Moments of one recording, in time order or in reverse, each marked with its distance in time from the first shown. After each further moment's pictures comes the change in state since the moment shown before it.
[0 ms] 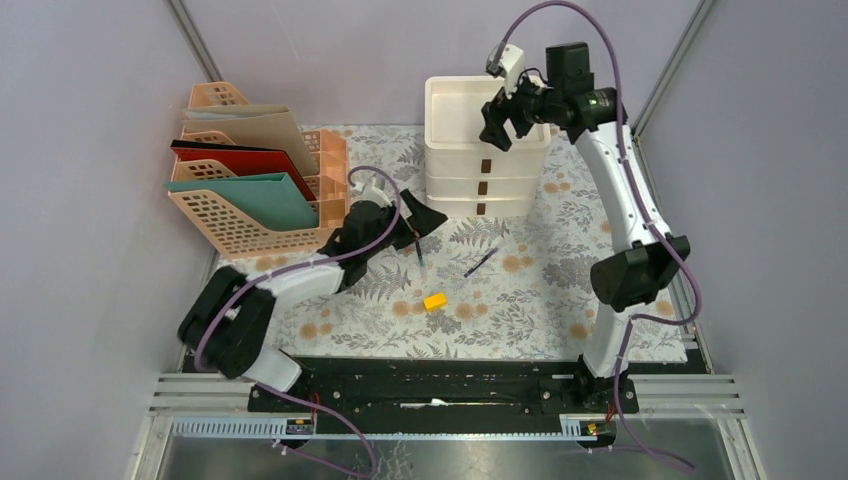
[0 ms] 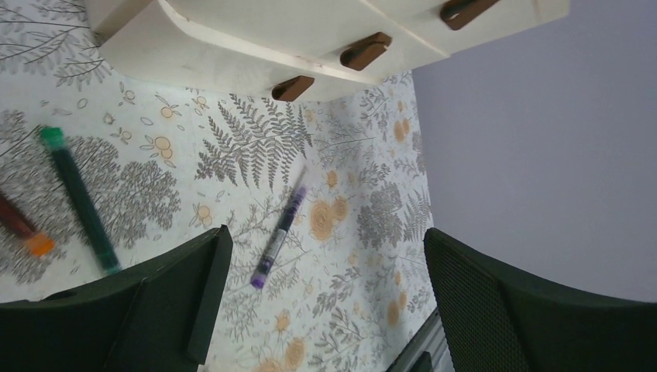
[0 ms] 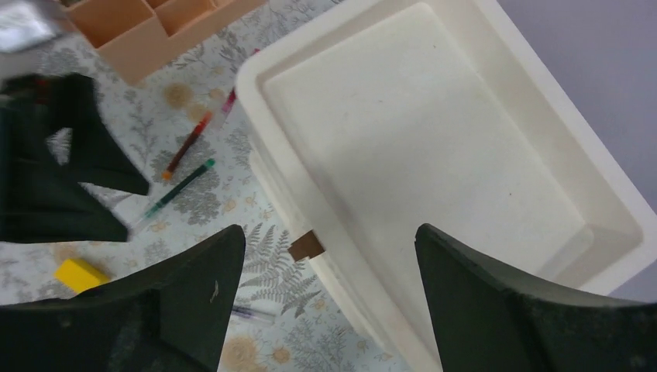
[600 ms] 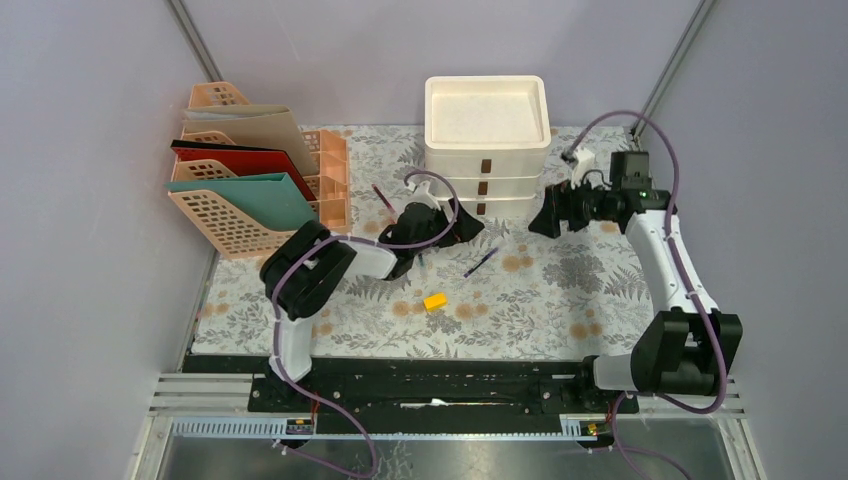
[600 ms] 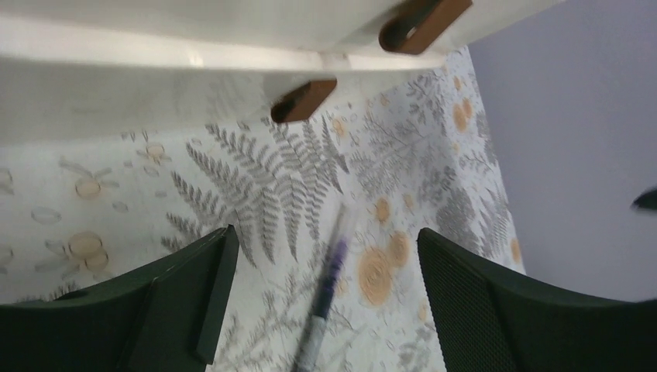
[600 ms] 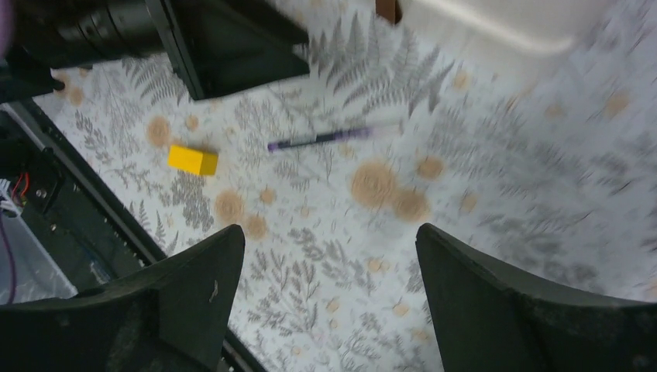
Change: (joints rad) left arm -0.127 0.527 0.265 0.219 -0.061 0.126; right arm -0.319 -0.573 -1.005 0.157 -0.208 0.224
